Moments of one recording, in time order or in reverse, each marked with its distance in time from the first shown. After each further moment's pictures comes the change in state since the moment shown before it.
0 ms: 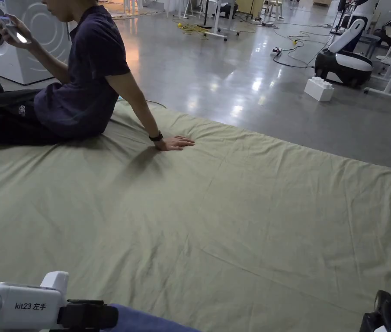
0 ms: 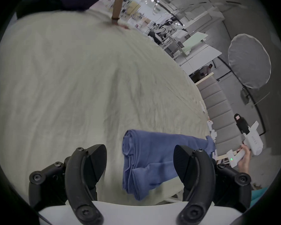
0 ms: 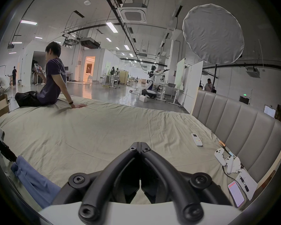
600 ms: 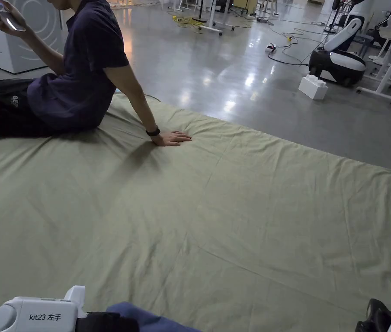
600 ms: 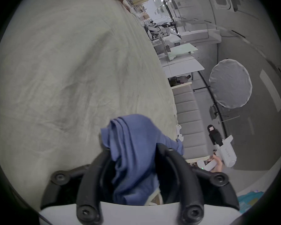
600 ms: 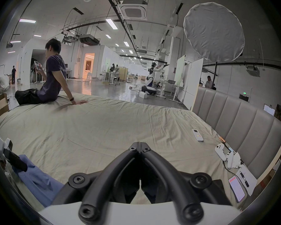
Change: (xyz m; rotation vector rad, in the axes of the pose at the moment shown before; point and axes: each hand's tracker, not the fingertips) left arm -0.009 -0.023 -0.055 -0.027 -0.286 0.157; right arm -0.016 -0.005 0.006 -0.037 -0.003 0.002
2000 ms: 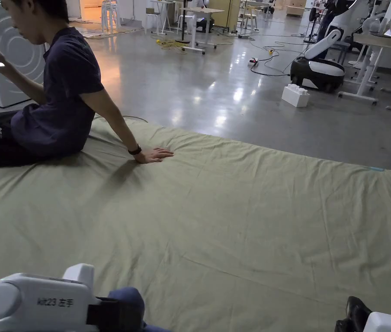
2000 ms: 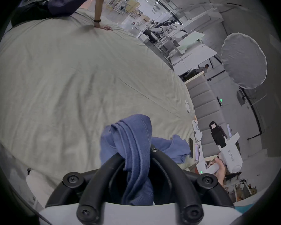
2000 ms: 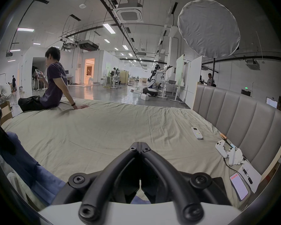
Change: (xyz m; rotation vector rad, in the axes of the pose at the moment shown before) left arm 0.206 -0.017 0.015 0.017 0.313 -0.210; right arm 0.037 -0.014 0.017 0.024 0.032 -0.059
